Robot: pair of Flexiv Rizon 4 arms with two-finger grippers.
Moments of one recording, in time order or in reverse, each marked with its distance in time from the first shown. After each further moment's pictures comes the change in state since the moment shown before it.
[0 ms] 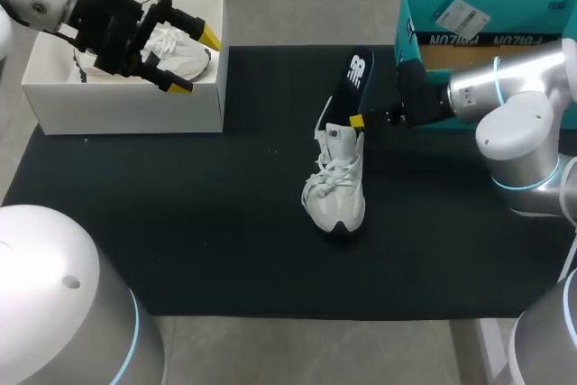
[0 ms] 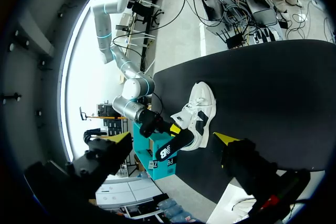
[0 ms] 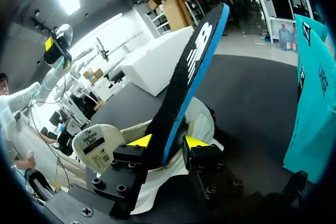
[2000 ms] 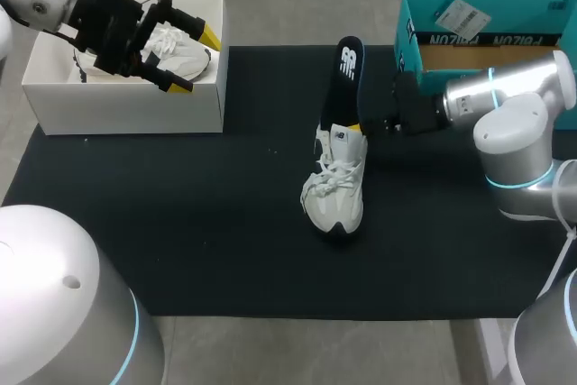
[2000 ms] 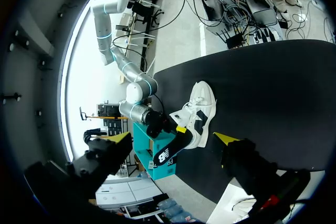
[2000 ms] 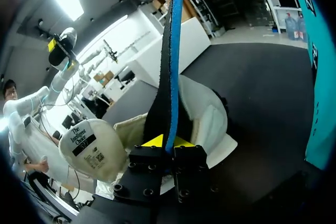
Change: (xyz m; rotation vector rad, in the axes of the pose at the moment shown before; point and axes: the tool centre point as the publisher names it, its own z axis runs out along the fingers) left arm 0.000 0.000 0.000 0.000 0.000 0.000; right arm 0.003 -0.022 0.019 0.020 0.114 0.066
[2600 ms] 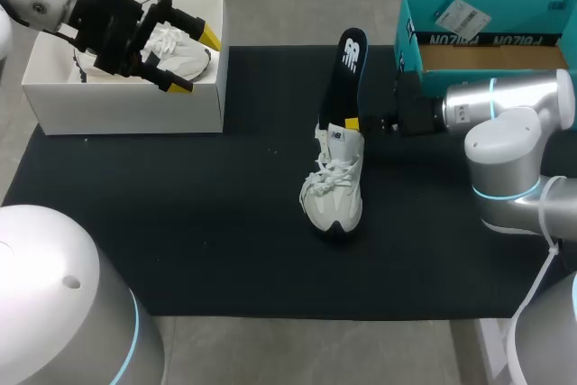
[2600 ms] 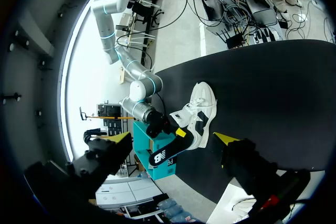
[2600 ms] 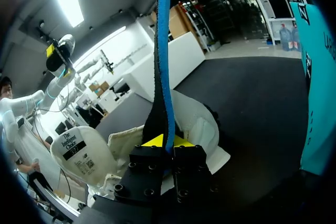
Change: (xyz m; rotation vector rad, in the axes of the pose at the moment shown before) left arm 0.000 0.000 0.000 0.000 0.000 0.000; right arm -0.009 0.013 0.005 -0.113 -0.044 -0.025
